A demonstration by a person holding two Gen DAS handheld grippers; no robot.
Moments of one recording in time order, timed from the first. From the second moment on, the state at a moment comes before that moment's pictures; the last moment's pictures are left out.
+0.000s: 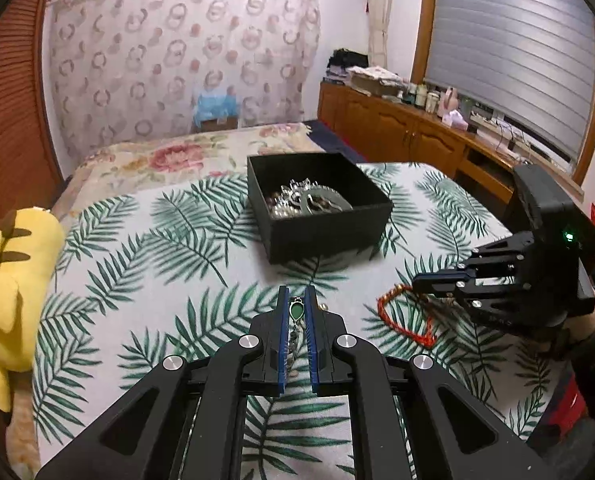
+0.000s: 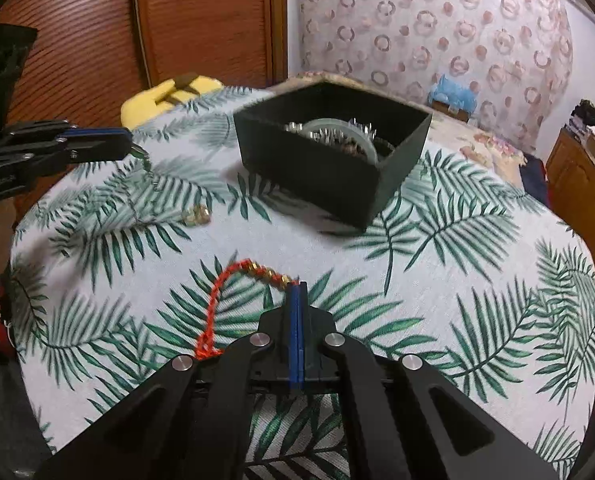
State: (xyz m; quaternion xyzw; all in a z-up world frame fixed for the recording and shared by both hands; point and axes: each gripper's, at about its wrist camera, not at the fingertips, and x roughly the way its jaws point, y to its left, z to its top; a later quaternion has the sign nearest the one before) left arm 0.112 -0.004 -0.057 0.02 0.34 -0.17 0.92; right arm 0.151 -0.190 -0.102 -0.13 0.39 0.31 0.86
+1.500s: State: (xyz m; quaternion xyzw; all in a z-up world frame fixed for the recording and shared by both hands) left arm 0.148 -0.006 0.002 0.01 0.27 -0.18 0.94; right arm 0.190 -0.180 -0.037 -0.14 0.32 0.32 0.88
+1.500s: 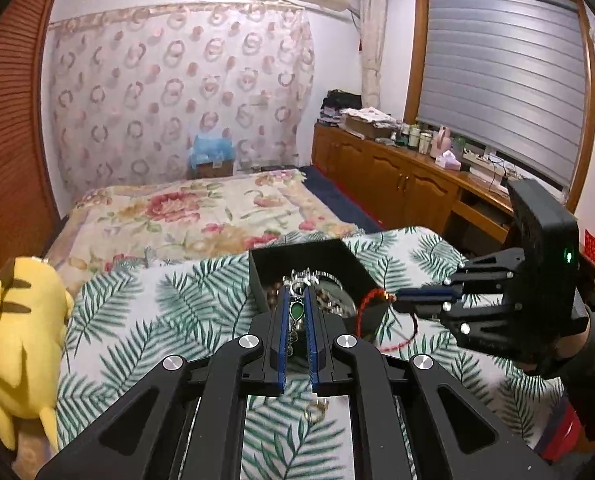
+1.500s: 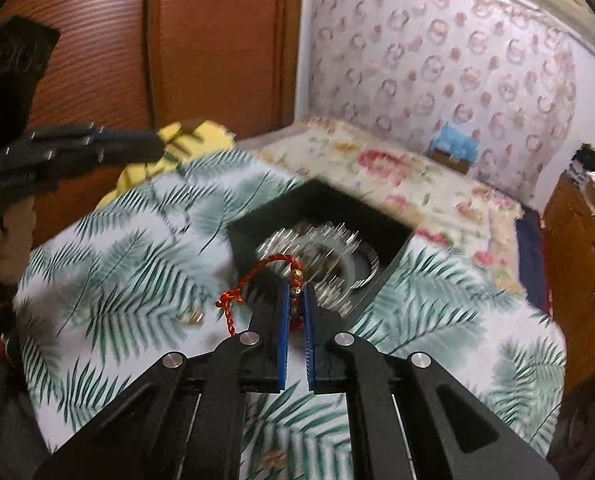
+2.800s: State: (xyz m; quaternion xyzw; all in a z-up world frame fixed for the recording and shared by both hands) left arm 0.250 -0.041 -0.021 0.01 0.31 -0.19 0.93; right arm 0.237 -0.196 -0.047 -0.08 0.34 0.30 0.89
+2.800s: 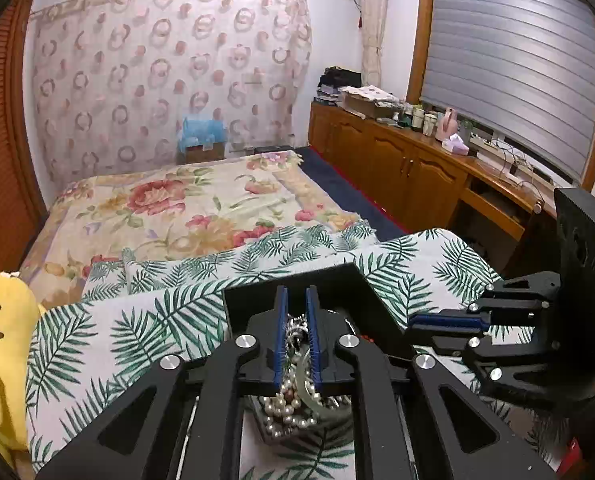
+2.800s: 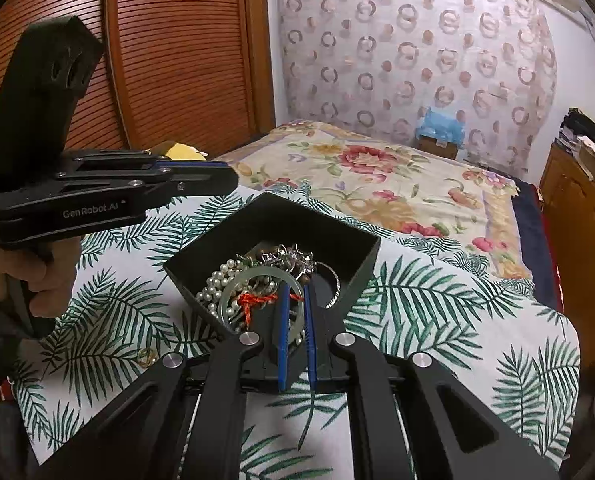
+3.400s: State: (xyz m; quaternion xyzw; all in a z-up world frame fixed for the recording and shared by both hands) left arm 0.180 -0.028 -0.051 0.03 0.35 -0.16 0.92; right arm 0.161 -0.220 -0.069 -0.08 0.36 0.27 0.89
